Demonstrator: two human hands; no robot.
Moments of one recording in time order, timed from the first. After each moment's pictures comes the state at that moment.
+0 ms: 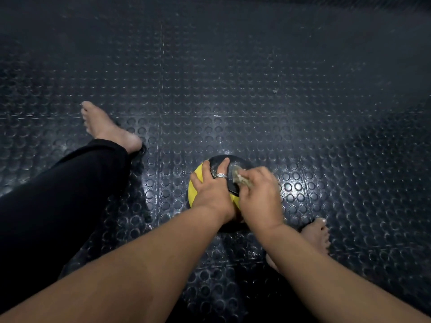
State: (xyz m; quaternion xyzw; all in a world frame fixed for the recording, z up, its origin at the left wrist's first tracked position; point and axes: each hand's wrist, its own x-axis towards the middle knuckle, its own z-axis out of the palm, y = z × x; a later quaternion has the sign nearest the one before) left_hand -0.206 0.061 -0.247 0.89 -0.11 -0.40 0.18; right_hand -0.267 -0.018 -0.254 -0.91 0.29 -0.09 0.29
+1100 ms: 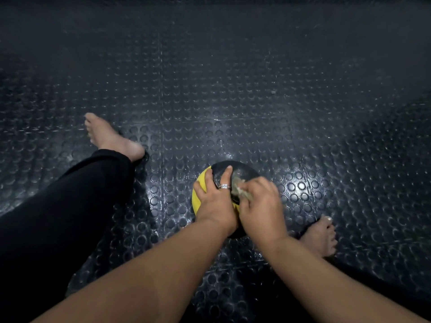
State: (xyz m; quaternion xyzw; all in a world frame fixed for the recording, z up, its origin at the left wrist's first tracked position) left_hand -0.219 0.066 -0.253 0.90 -0.13 -0.37 0.18; right_hand -0.281 -0.007 -0.245 -0.92 0.27 -0.07 0.27
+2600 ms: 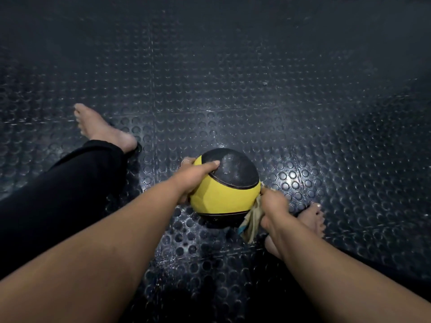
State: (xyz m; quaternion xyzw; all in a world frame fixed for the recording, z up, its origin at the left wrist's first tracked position) left_hand -0.163 0.096 -0.264 0.74 0.12 -0.50 0.44; right_hand -0.294 -0.047 -0.310 -0.45 0.67 -0.02 0.59
